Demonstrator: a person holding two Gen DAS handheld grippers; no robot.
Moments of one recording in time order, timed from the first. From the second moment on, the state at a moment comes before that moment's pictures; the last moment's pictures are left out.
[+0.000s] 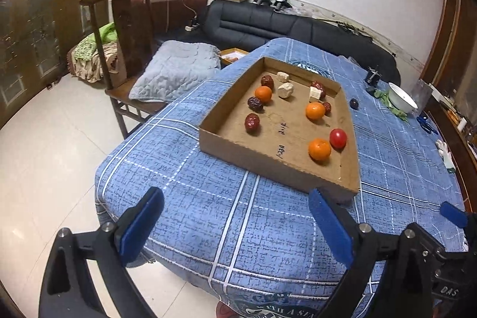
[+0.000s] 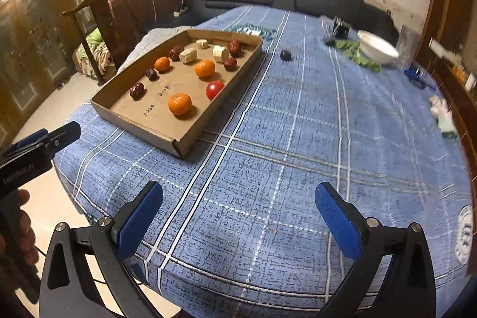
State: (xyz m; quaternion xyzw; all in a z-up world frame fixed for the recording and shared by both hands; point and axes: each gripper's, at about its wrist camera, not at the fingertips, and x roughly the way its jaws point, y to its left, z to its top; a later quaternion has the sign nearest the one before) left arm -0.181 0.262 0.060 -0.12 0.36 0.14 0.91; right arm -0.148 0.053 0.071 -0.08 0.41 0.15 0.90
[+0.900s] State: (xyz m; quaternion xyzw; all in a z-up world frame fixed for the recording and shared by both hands) left arm -0.190 0.239 0.072 -0.10 0.34 0.16 0.92; right arm -0.152 0.044 0.069 -0.07 0.40 0.14 0.90
